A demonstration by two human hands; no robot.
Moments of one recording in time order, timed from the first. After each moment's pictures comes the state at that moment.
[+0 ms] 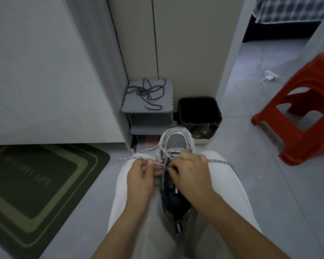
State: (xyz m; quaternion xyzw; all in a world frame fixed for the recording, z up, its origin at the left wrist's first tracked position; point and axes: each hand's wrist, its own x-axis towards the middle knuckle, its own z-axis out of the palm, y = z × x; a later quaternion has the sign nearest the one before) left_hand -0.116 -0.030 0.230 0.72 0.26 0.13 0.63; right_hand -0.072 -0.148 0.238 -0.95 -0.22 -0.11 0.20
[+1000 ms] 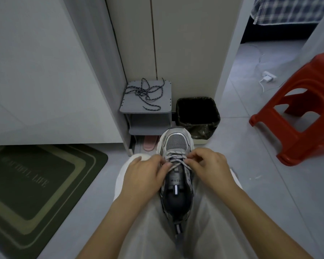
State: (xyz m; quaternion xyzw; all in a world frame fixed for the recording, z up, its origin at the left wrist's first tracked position) left_hand -0.108 -0.020 0.260 0.98 0.05 0.04 0.17; right_hand -0.045 -0.195 0.243 -0.92 -0.16 -0.03 0.36
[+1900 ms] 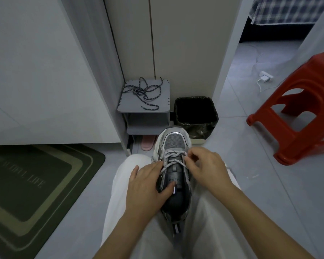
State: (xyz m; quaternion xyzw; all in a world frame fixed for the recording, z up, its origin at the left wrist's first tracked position) left_hand -0.125 -0.024 0.204 0.97 0.05 0.08 0.22; right_hand -0.044 -0.192 0.240 -0.92 -0.20 -0.07 0.32
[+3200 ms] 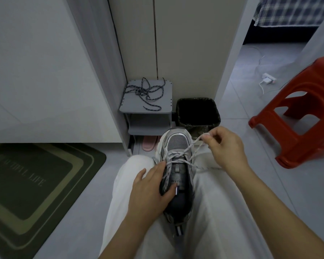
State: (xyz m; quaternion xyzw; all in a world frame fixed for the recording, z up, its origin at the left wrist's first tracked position) left_hand -0.127 -0.027 0.206 0.97 0.04 0.08 0.24; right_hand -0.004 -0.205 0.268 -0.90 -0.05 -0.06 0.43
